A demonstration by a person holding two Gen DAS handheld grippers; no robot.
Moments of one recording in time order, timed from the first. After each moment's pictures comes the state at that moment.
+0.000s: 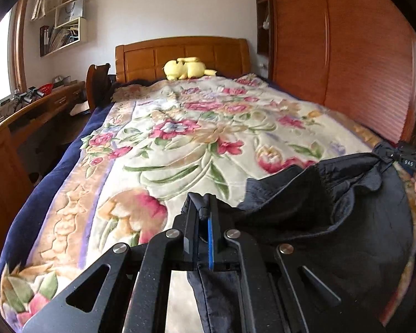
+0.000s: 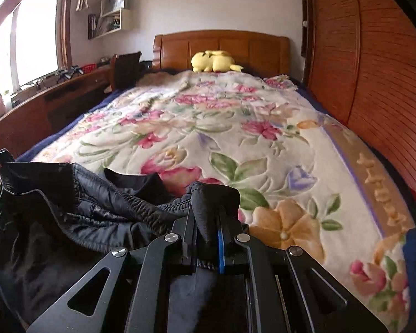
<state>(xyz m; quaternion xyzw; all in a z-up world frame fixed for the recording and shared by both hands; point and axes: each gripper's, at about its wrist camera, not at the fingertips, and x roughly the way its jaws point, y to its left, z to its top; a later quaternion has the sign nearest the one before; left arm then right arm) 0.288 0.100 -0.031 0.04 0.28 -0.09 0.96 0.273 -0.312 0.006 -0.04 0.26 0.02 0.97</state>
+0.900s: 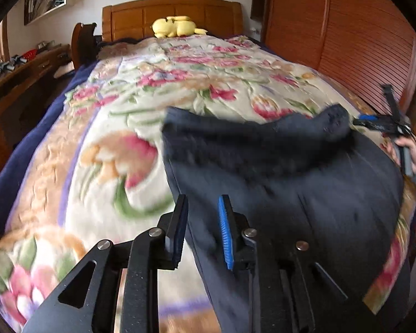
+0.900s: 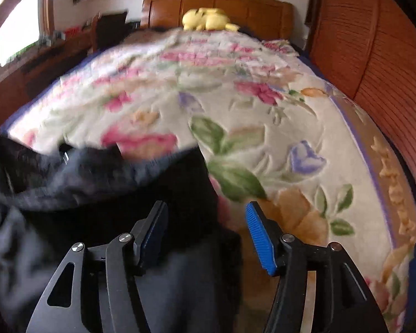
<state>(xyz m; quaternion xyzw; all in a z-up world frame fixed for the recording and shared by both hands) 0.265 0.126 -0.088 0.02 0.38 -0.13 0.91 0.364 -0.318 -0.023 -0.07 0.37 -0.01 0.93</state>
